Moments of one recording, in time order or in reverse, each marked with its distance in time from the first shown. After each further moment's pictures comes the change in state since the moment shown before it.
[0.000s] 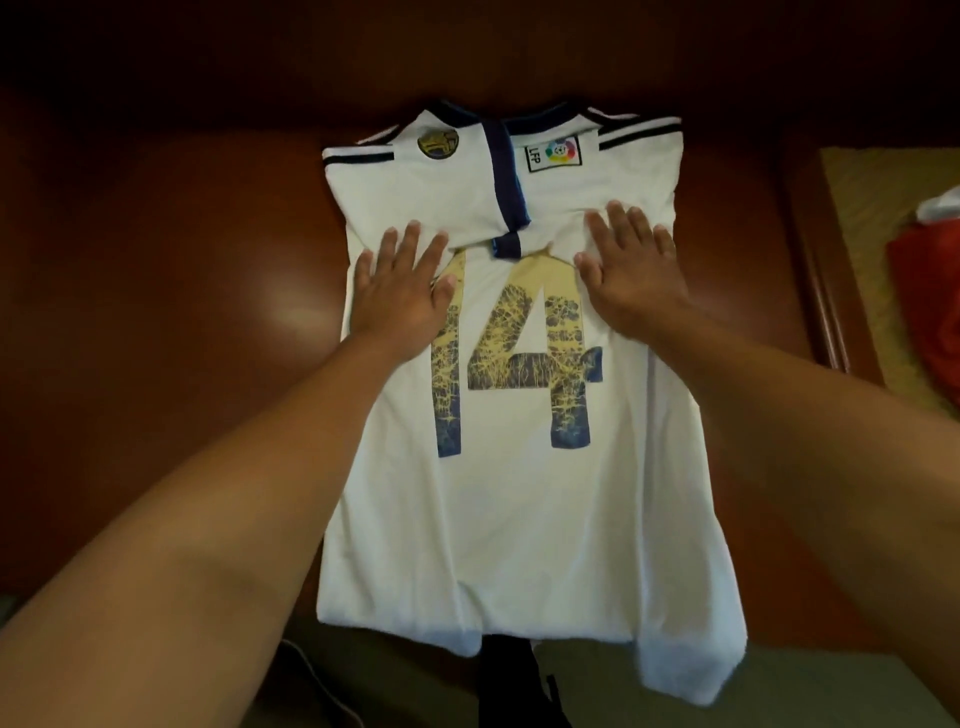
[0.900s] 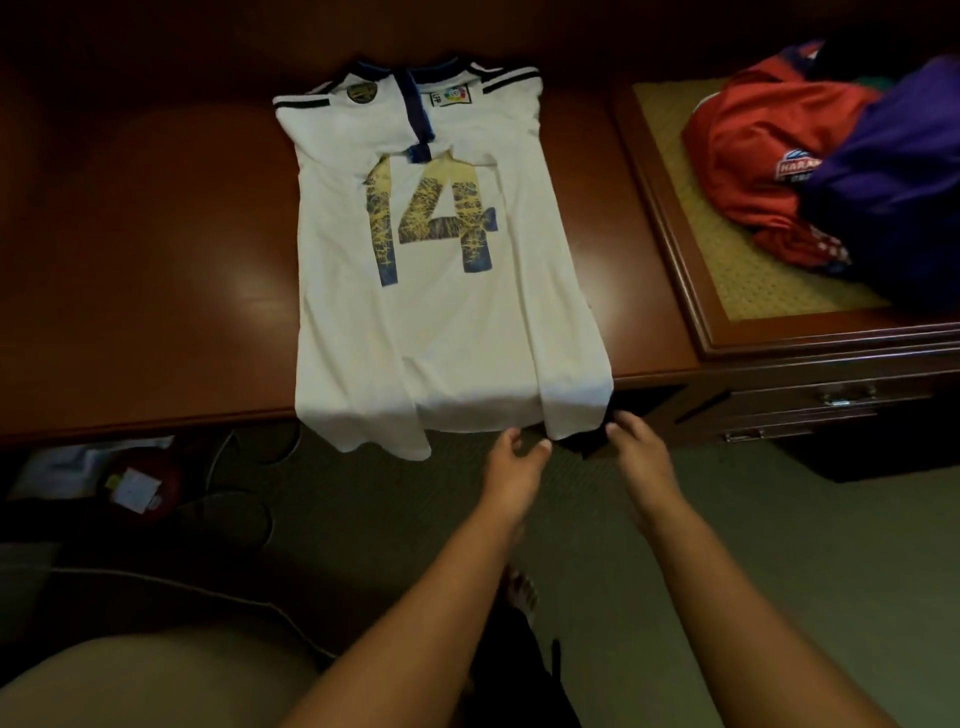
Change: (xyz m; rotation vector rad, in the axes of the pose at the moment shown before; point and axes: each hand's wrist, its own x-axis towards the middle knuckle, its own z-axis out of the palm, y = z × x) left_hand -0.365 0.210 0.028 -1.335 -0.510 -0.604; right_hand -0.409 -0.019 0.074 1.233 0.105 0.878
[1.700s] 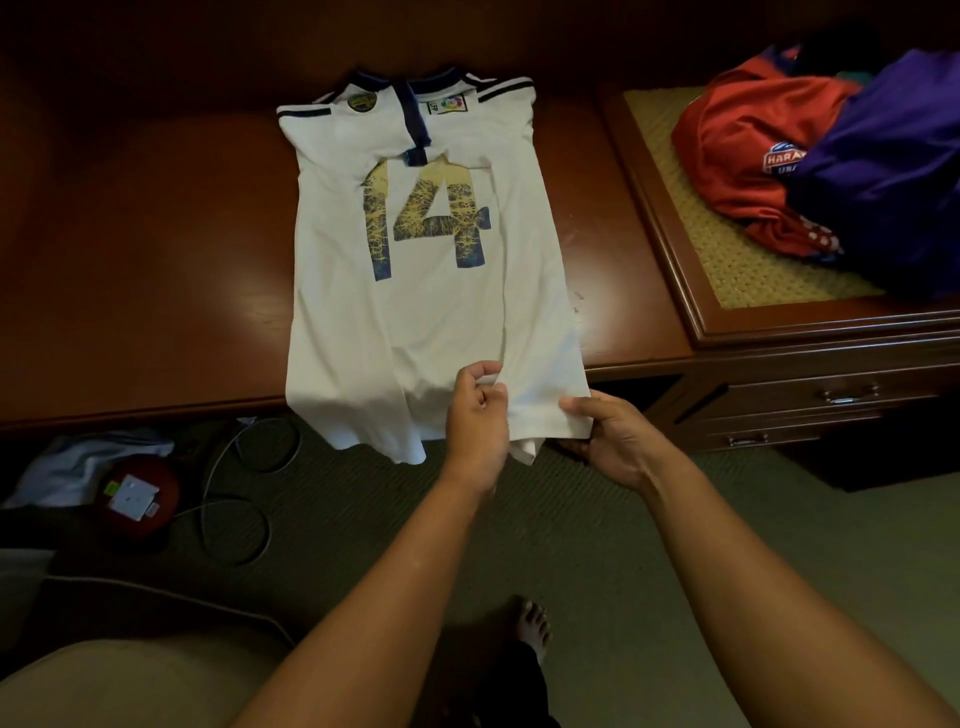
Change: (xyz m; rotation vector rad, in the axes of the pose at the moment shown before) left_hand -0.007 0.025 -0.019 -0.142 0.120 0.412; right_hand 0.000 -0.029 0.002 0.395 -0.505 0.126
